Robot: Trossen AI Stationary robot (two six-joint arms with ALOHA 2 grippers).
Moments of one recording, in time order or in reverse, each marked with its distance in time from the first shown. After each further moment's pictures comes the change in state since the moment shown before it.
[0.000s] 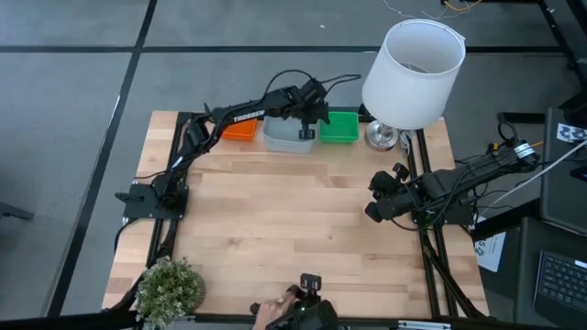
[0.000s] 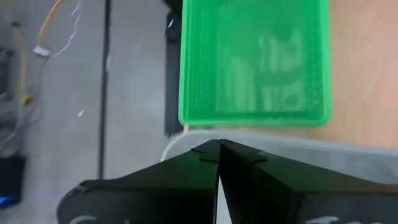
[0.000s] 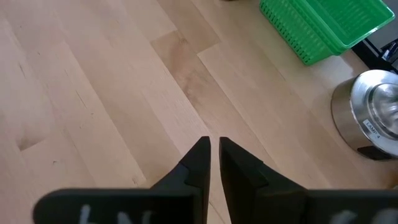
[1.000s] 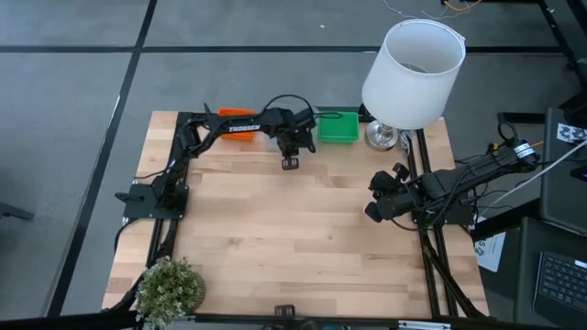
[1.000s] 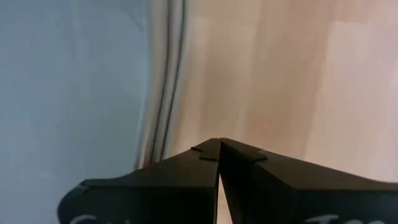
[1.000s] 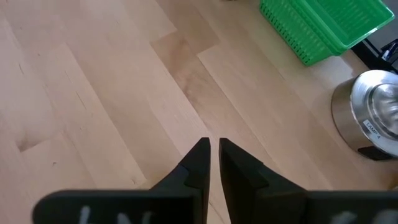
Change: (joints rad) left arm -0.070 -0.127 -0.342 -0.202 0.161 -0.321; right arm 0.000 0.000 0.000 0.000 -0.002 0.003
